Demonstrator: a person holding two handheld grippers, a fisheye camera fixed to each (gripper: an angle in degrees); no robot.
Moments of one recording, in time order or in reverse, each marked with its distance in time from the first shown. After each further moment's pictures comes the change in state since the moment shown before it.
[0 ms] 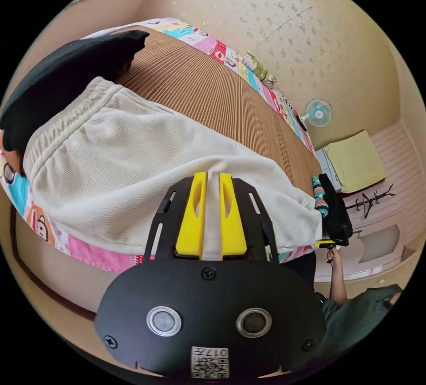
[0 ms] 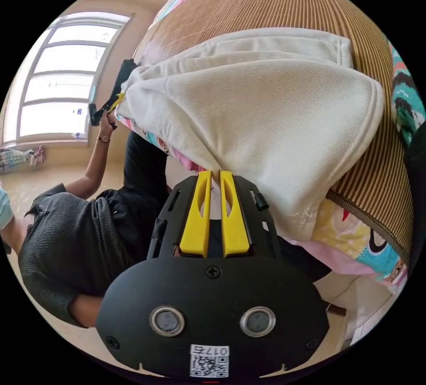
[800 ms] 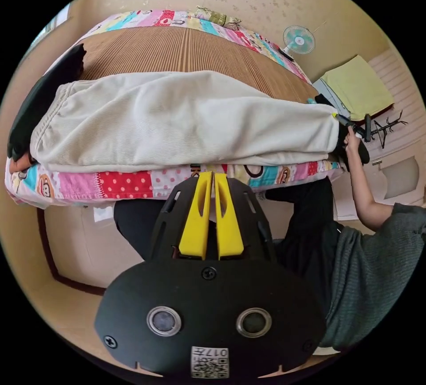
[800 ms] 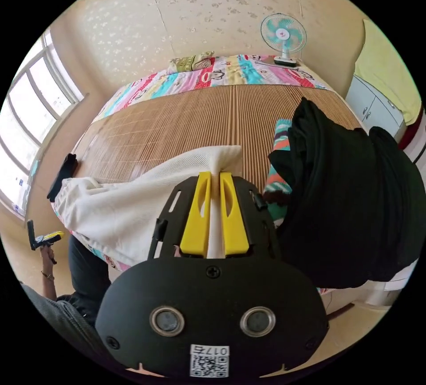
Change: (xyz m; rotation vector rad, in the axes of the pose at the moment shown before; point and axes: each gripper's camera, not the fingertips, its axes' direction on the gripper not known) left arm 0.115 0.130 0.036 -0.288 -0.128 0.238; right arm 0.018 -0.076 -0.114 0.469 0.532 0.232
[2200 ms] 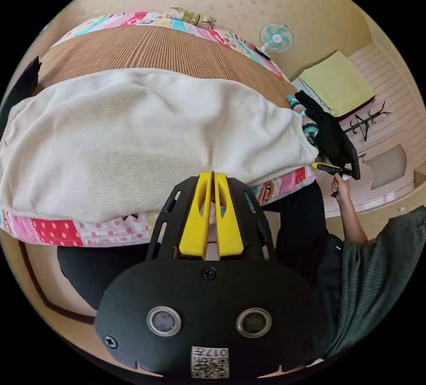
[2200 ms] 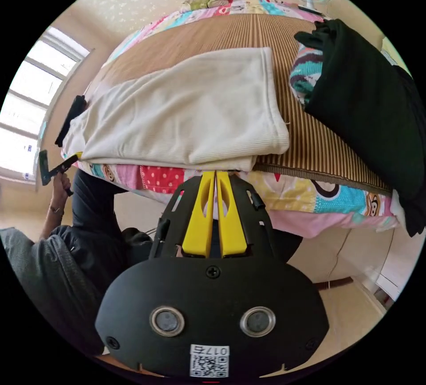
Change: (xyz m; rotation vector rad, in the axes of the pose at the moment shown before) left arm -0.047 -0.045 -0.019 0.096 0.138 0.061; right arm -0.047 0.162 0.091 -0.417 -0.039 -0.072
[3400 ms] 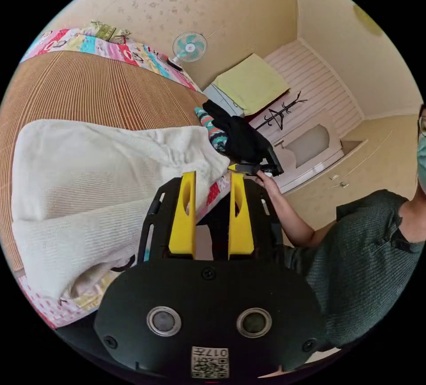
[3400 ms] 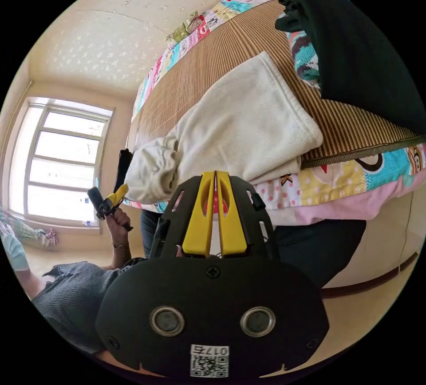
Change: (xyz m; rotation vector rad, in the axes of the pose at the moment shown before) left arm 0.112 -0.047 -0.010 0.052 0.627 0.225; right arm -0.007 0.034 -0.006 0.302 -0.528 0.147
